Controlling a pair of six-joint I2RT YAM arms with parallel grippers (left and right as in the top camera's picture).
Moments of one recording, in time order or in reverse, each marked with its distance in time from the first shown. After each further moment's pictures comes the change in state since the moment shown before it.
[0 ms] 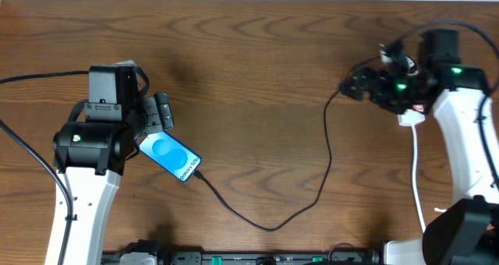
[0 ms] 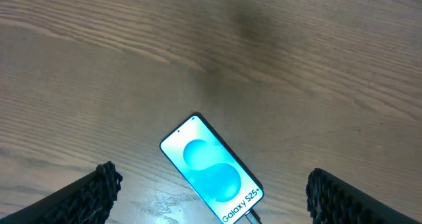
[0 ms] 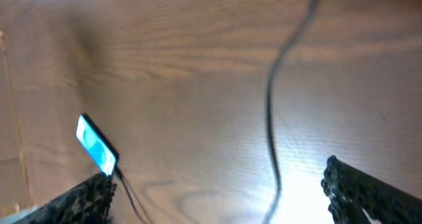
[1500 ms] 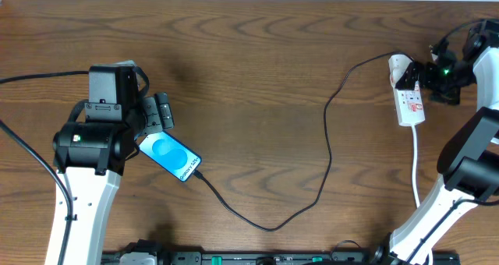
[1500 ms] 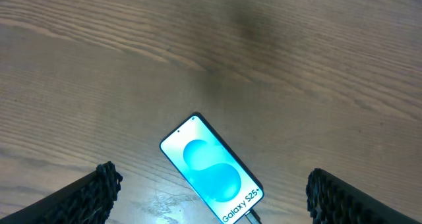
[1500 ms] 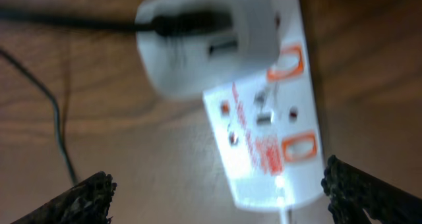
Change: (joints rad) left arm 0.000 0.000 0.000 0.000 0.000 0.000; right arm -0.281 0.576 0.482 -0.164 0.271 -0.261
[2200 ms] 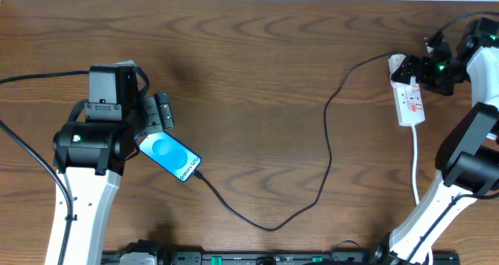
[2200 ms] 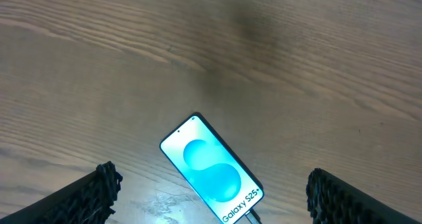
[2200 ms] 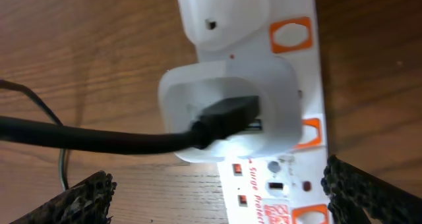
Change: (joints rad) left arm 0.000 0.000 0.000 0.000 0.000 0.000; right arm 0.016 0.037 0.001 0.125 -0.066 -0.049
